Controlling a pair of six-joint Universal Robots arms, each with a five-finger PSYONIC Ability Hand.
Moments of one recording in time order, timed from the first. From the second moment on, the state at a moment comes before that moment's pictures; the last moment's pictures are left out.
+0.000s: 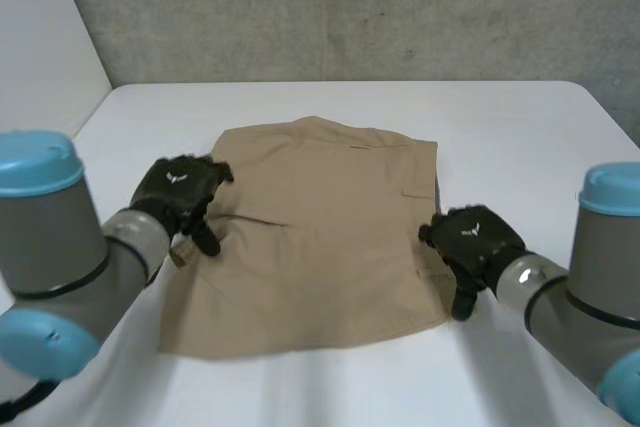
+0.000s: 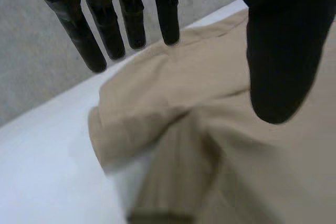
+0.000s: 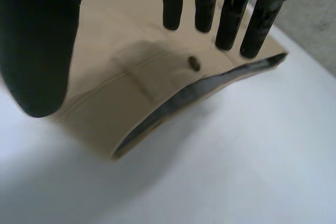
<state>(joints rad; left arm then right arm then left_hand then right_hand) 4.32 -1.88 -1.67 3.25 -1.54 3.35 1.94 -1.22 1.74 -0.01 1.39 2.65 0.41 0.40 0.40 0.40 0.23 0.28 0.34 0.33 0.33 0.16</state>
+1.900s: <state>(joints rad) 4.34 -1.75 -2.10 3.33 -1.55 3.34 1.90 -1.21 1.91 -0.30 1.40 2.79 0.52 0.52 0.52 0.51 0.33 0.99 1.18 1.18 1.19 0.99</state>
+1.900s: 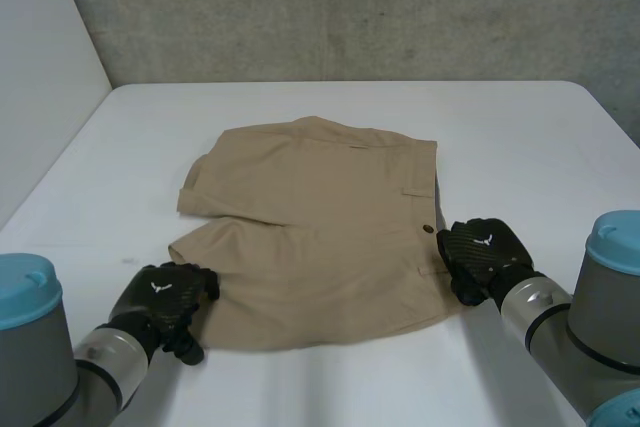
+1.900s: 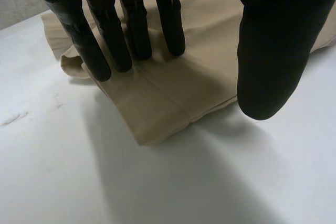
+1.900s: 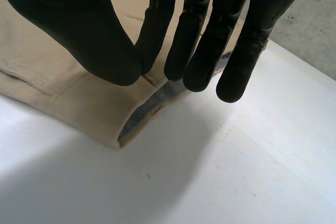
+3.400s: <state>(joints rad) 4.41 -1.82 -1.95 3.46 -1.56 3.40 1.94 -1.18 1.92 -0.33 1.30 2.86 1.14 1.20 1.19 1.19 0.96 0.78 0.91 0.91 0.91 0.70</state>
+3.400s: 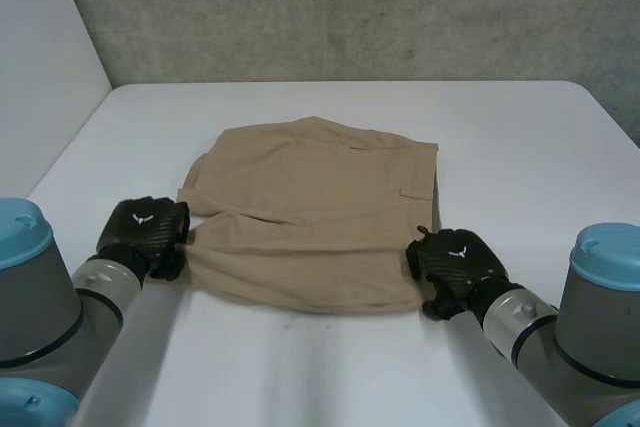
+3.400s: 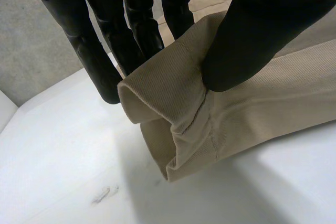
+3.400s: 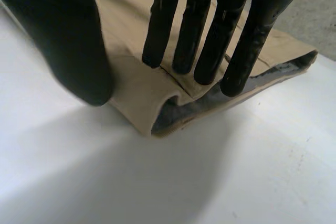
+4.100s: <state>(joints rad) 4.30 -1.23 -2.00 2.66 -1.41 3.40 1.82 -1.65 1.84 0.48 1.29 2.51 1.14 1.20 1.19 1.19 0.96 0.93 1.18 1.18 1.19 0.98</state>
